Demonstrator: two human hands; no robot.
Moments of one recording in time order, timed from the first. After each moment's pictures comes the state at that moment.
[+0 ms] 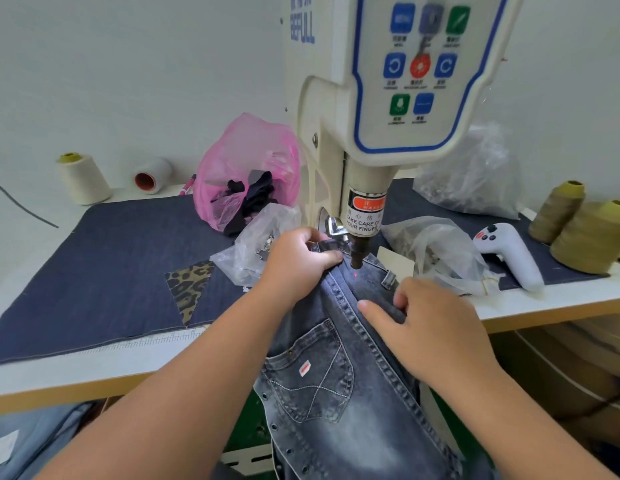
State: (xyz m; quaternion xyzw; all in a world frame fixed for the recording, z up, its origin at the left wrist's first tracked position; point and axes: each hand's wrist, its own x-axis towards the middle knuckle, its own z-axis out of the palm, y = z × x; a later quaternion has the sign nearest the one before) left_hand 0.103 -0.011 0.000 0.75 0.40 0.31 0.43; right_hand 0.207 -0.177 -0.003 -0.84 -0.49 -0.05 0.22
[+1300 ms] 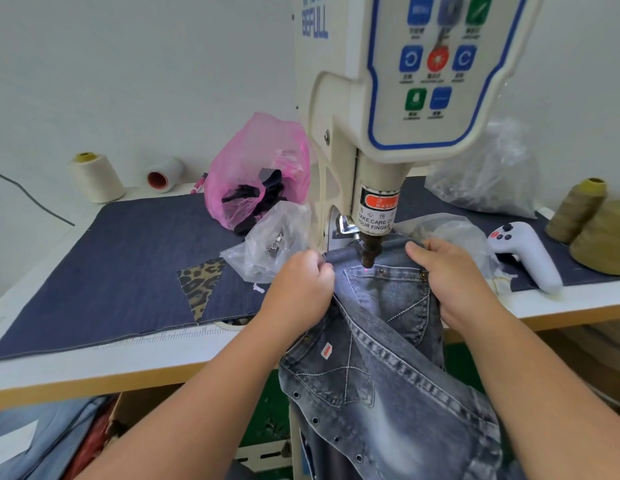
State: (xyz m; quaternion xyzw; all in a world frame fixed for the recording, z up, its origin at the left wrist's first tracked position) left_hand 0.082 -0.033 -0.009 0.82 0.42 0.25 0.30; right_hand 0.270 -0.116 -0.017 -0.65 -0.28 0.32 0.63
